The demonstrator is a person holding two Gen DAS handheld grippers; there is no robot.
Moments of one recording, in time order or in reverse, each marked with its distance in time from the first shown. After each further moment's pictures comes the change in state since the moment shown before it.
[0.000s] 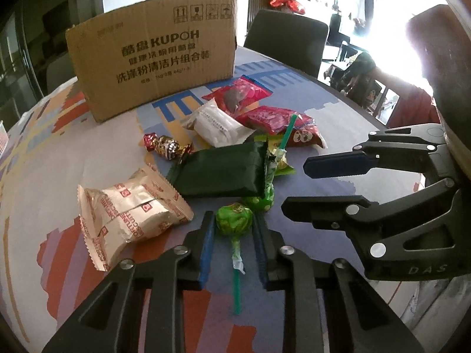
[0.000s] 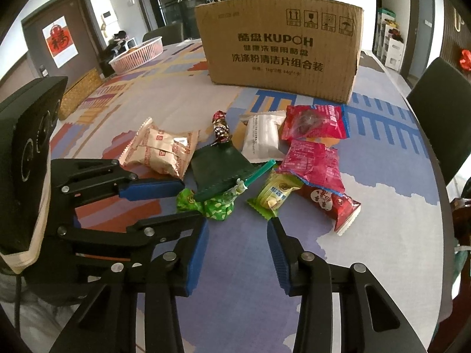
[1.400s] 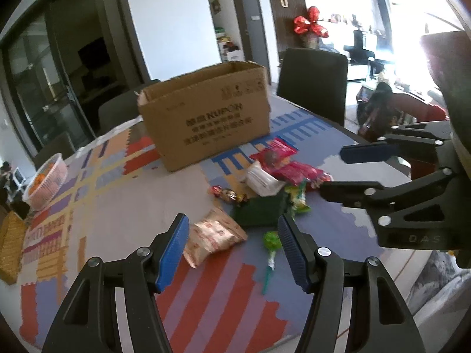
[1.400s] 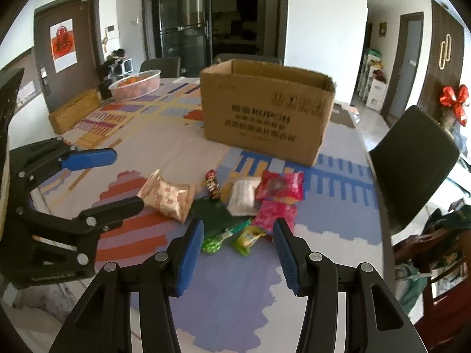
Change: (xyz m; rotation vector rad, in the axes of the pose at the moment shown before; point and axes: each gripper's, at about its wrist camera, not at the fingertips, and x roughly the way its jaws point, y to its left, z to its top) left arm -0.094 -0.010 0.017 0.036 -0.145 0.233; right arm -0.076 0.014 0.021 -0.082 -0.172 -0.114
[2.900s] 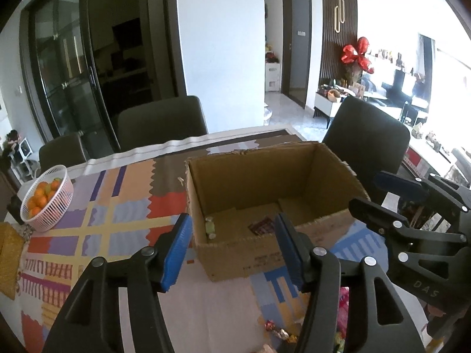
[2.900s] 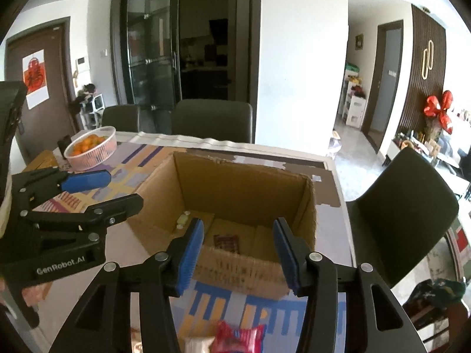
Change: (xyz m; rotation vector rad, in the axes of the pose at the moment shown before) left arm 0.070 0.123 0.179 -0.221 -0.033 0.064; right arm 0.063 -0.066 0.185 0.069 -0.134 -0.111
